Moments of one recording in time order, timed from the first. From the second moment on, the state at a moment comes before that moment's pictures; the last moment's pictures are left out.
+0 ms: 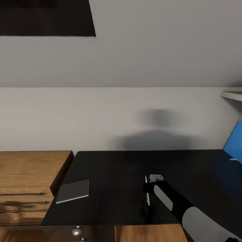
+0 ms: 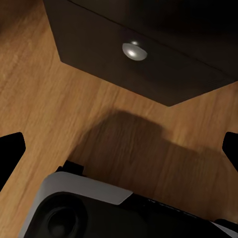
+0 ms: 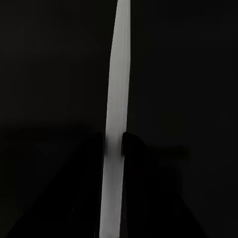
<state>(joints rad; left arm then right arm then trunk) 0.00 0.04 -0.26 -0.30 0.69 -0.38 -0.07 -0.68 -0.09 0.59 -0.68 -0.76 0.50 -0.26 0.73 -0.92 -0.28</state>
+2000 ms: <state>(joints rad) 0.00 0.04 -0.26 -0.30 0.69 -0.38 -0.07 -0.68 -0.12 0.58 -0.86 -0.76 0.52 -0.27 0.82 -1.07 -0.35</state>
